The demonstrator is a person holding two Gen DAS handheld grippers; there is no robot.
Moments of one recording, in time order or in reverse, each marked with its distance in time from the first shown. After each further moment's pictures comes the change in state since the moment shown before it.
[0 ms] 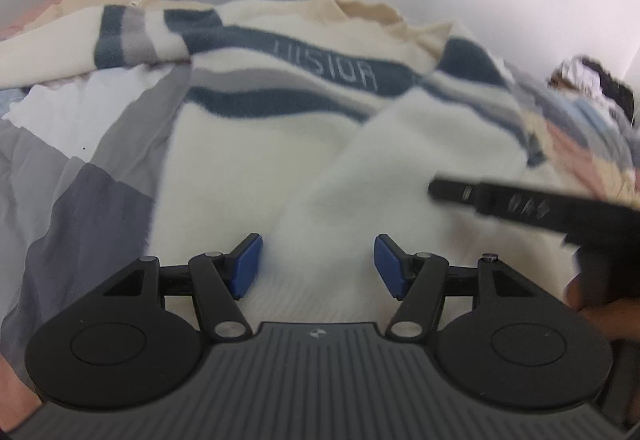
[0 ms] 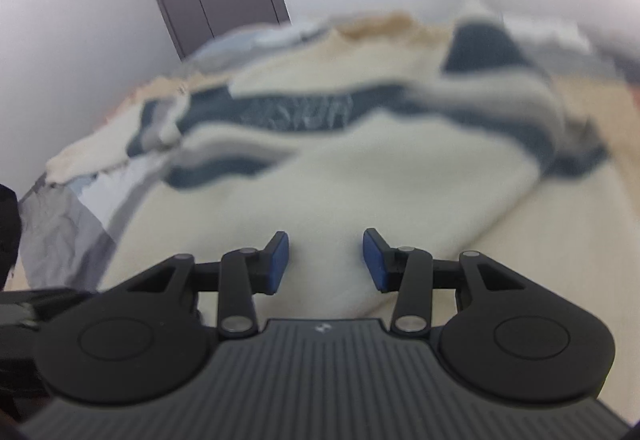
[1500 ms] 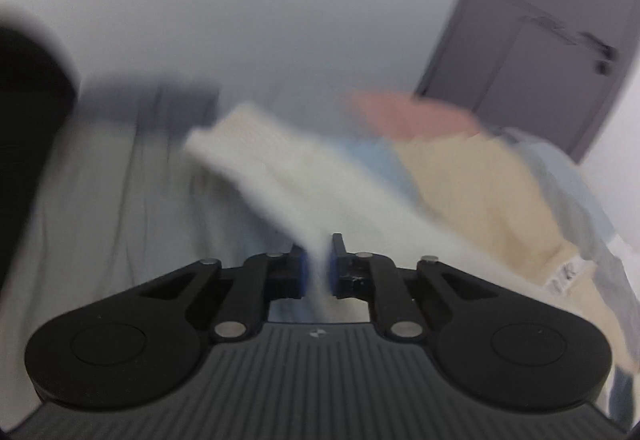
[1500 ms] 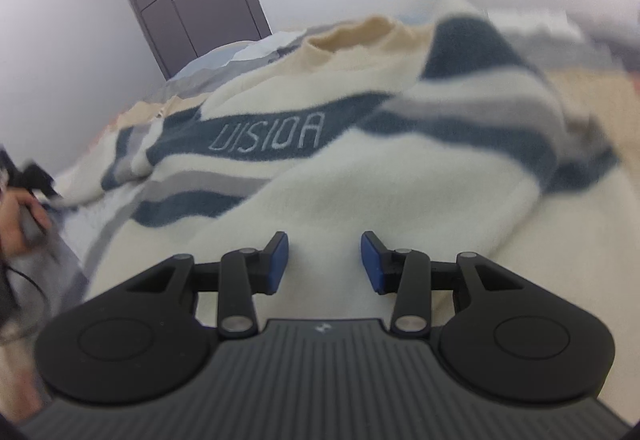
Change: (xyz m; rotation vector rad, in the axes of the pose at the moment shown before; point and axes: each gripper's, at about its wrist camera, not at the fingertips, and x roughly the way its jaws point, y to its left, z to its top) left arm 0.046 0.353 0.175 -0.633 -0.402 0.738; right arm 0.020 -0.012 0.014 -0.004 -0.078 -0.031
